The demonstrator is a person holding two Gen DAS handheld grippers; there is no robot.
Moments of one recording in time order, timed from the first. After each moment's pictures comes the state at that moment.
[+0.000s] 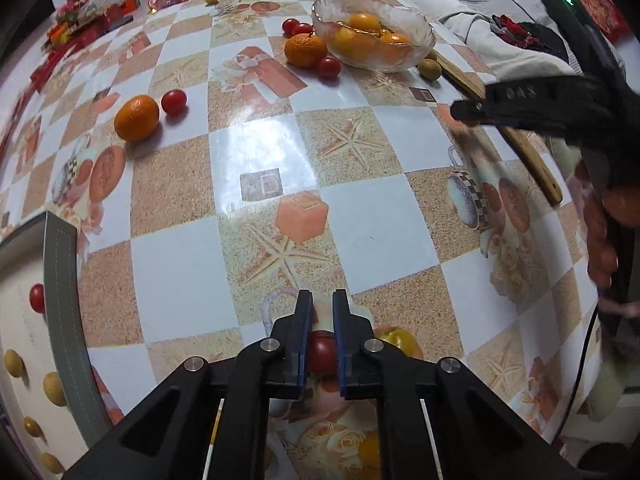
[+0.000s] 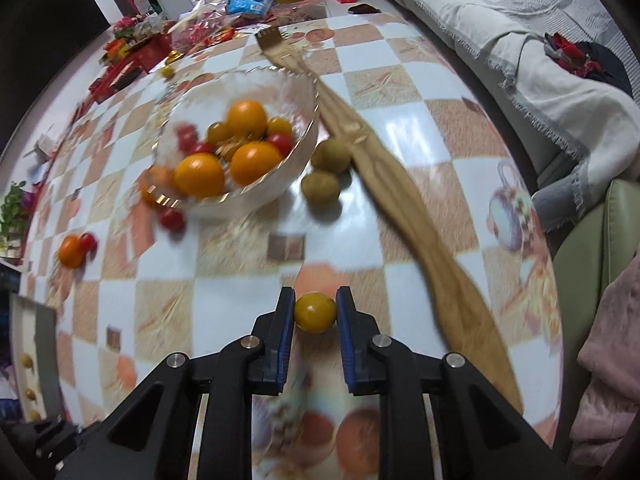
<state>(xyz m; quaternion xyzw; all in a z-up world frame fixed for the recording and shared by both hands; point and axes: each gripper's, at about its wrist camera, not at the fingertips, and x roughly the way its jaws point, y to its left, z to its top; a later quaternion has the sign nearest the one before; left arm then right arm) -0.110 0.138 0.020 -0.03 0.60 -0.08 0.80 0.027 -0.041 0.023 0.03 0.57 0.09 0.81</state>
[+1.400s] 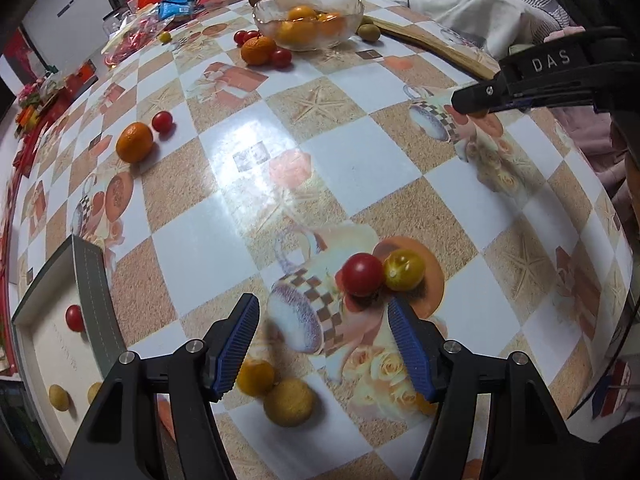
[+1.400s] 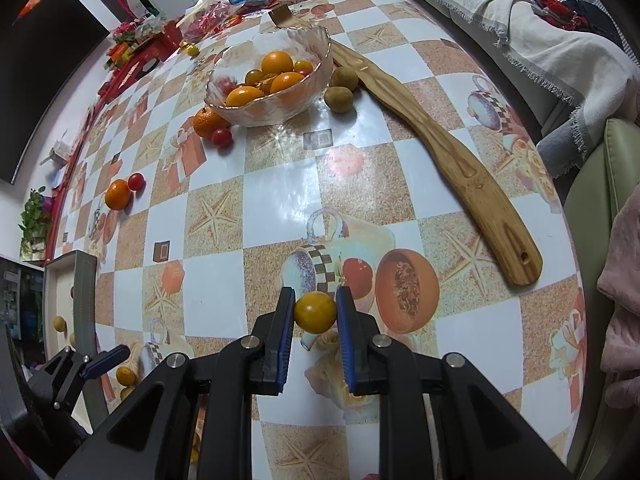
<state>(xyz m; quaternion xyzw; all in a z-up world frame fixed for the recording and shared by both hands) -0.153 0.131 0.027 0.11 0.57 -0.14 0.80 -0.049 -0.044 0.037 0.07 0.60 0.10 0.79</state>
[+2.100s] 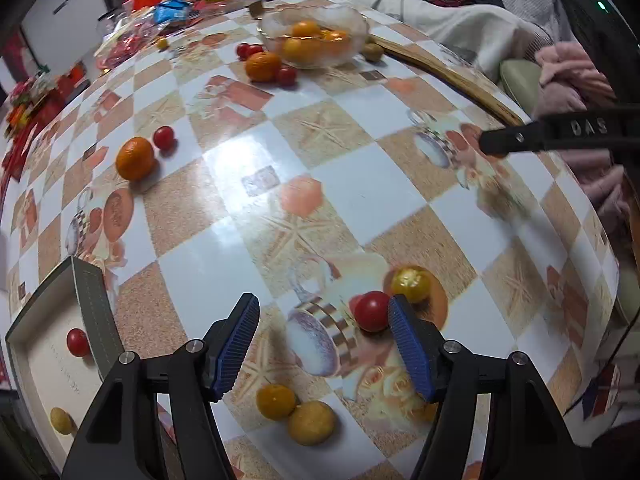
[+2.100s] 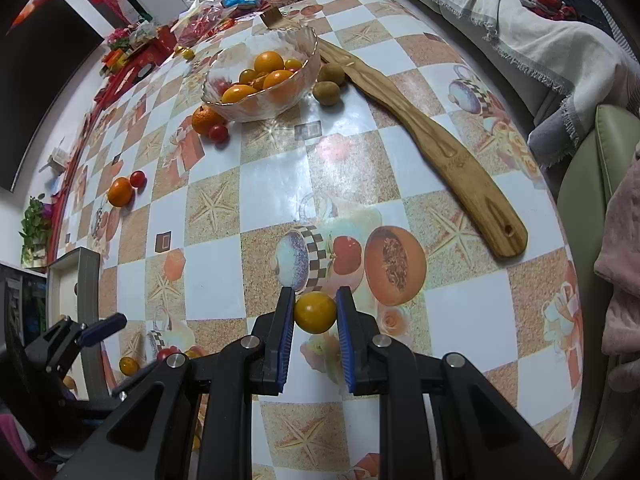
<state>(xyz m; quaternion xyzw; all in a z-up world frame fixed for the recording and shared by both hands) -0.142 0.144 0.033 0.10 0.57 -0.17 0.80 -0.066 -0.053 0.043 0.09 0.60 0.09 0.79</state>
